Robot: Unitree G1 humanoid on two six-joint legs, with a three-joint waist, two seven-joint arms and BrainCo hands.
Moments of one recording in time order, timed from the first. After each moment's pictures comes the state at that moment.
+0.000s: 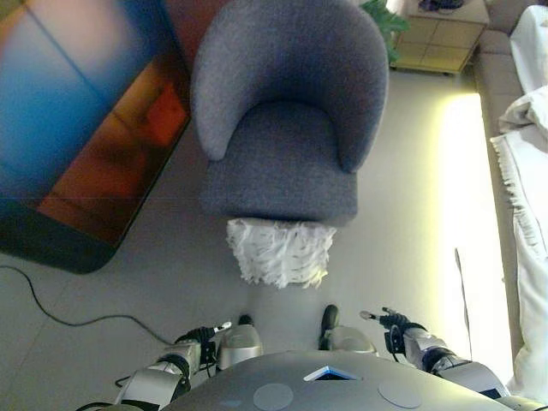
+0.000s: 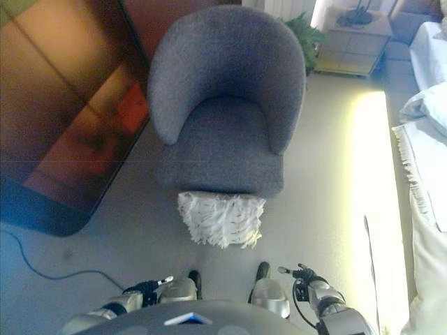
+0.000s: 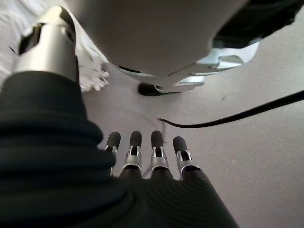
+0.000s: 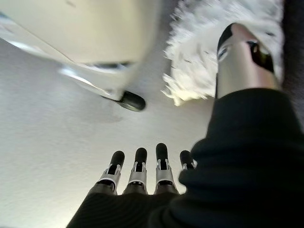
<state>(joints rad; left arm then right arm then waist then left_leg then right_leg) -0.05 0.18 -0.17 1.31 -0.31 0.13 0.08 -0.05 -0.29 0.21 1.28 0.25 0.07 0.01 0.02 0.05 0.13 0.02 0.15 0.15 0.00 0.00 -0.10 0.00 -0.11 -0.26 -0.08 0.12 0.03</state>
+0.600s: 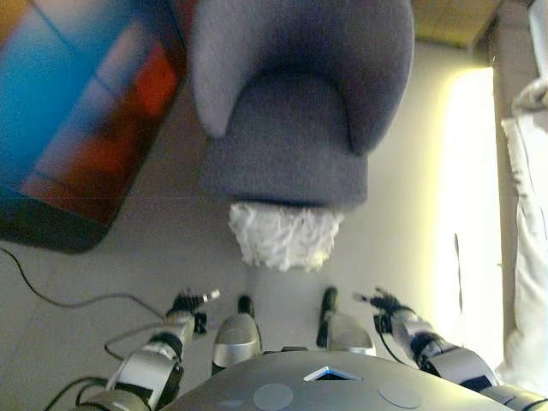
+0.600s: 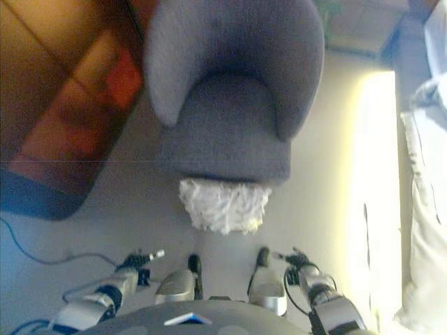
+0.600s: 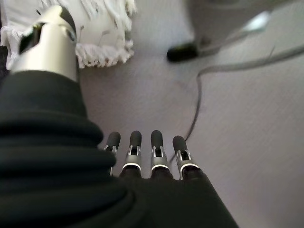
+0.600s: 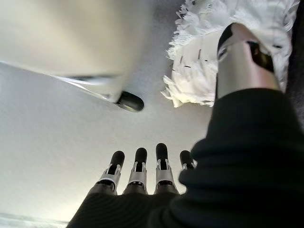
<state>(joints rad) -0.29 0.31 -0.31 1.26 -0.29 -0.03 0.30 -0.28 -0.25 0.29 1.25 0.24 0.00 -0.12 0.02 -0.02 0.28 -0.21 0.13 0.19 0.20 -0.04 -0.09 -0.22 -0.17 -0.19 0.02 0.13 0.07</state>
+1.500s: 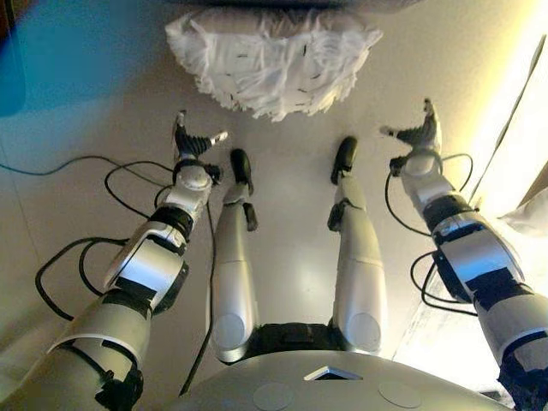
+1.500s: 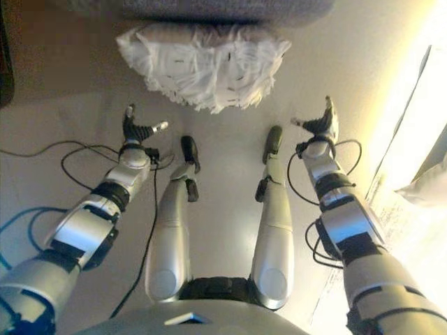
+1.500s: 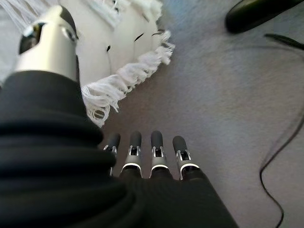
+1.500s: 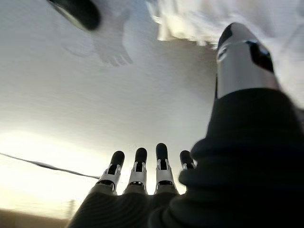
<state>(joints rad) -0.83 0.40 -0.50 1.07 -0.37 -0.15 0.57 -0.84 -0.49 0.40 1.08 0.15 -0.09 -0.51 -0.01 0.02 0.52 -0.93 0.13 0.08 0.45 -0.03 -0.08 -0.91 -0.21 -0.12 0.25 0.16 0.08</state>
